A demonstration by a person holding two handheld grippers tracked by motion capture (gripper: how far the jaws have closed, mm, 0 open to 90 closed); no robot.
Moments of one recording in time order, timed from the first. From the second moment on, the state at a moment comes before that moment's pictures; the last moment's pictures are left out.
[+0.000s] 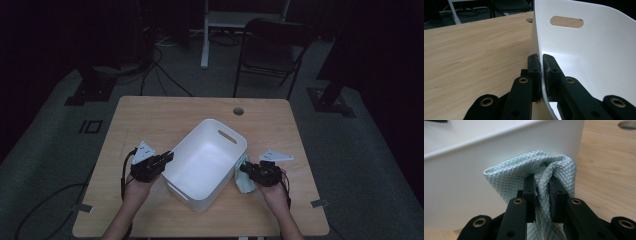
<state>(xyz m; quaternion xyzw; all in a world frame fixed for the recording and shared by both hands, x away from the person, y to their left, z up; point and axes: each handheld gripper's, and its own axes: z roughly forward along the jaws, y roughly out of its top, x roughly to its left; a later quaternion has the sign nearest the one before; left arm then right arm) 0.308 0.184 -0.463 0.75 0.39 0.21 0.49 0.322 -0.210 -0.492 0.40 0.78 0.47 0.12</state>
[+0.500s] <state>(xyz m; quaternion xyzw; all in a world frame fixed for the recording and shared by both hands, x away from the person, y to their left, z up) 0.307 0.183 -0.463 0.75 0.40 0.21 0.49 0.337 -0.209 -0.523 0.43 0.78 0.44 0.09</state>
